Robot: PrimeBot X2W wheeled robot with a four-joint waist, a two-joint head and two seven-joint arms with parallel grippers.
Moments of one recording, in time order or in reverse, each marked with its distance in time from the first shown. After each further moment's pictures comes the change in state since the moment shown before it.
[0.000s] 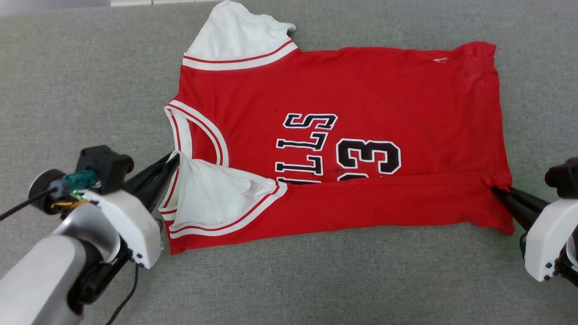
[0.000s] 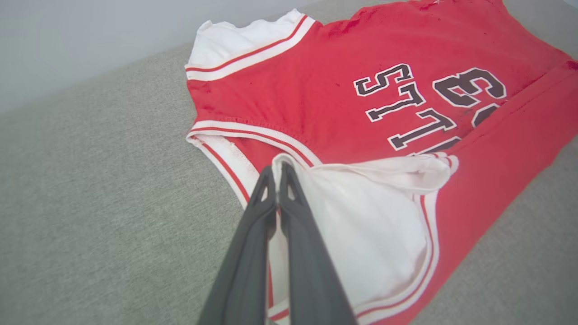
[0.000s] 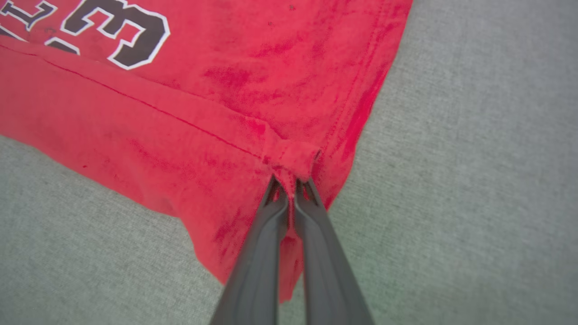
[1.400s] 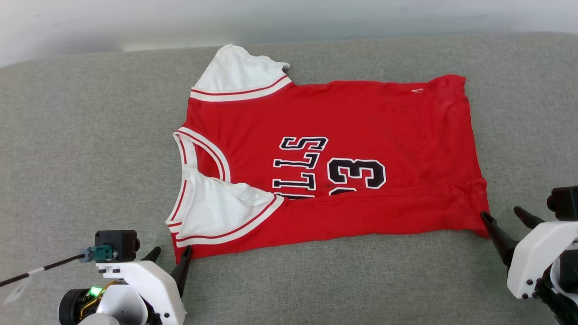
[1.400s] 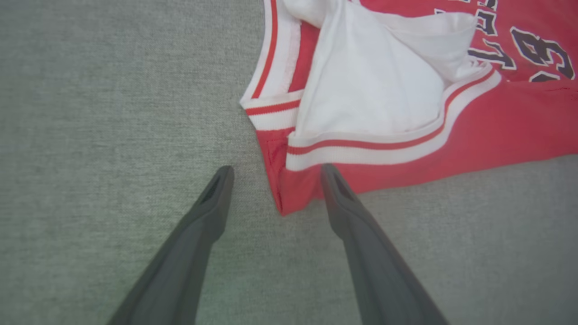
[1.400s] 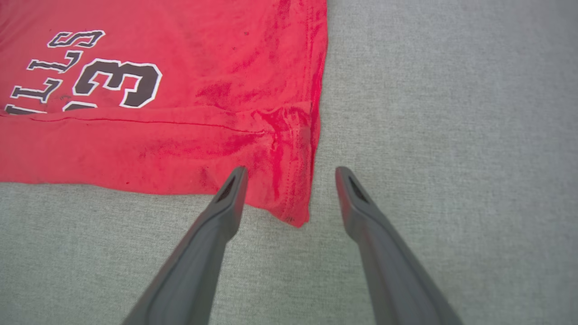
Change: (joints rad) left arm 0.280 -0.160 0.022 0.053 -0.134 0.327 0.048; right arm 0.180 0.398 -0.382 -0.108 -0.273 0.000 0.247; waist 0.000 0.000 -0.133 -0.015
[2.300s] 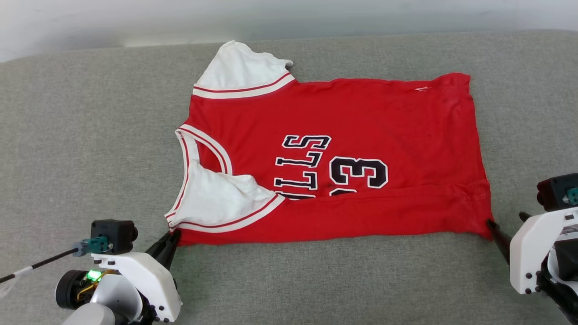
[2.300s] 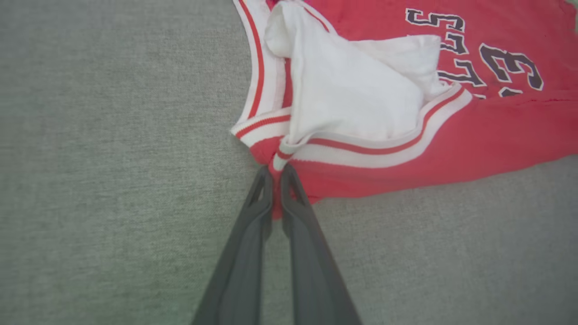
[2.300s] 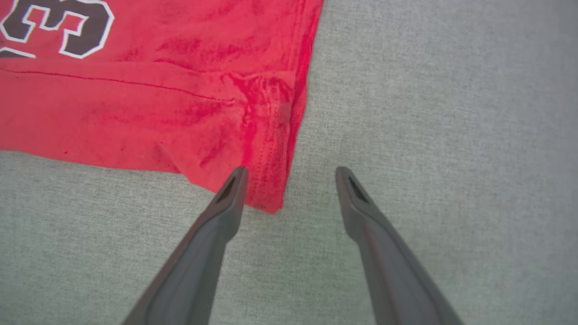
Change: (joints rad) left arm -0.042 0.012 -0.004 0.056 0.007 -0.092 -0.060; right arm -0.048 -0.050 0.034 0.024 -0.069 0.000 0.133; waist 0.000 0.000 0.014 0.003
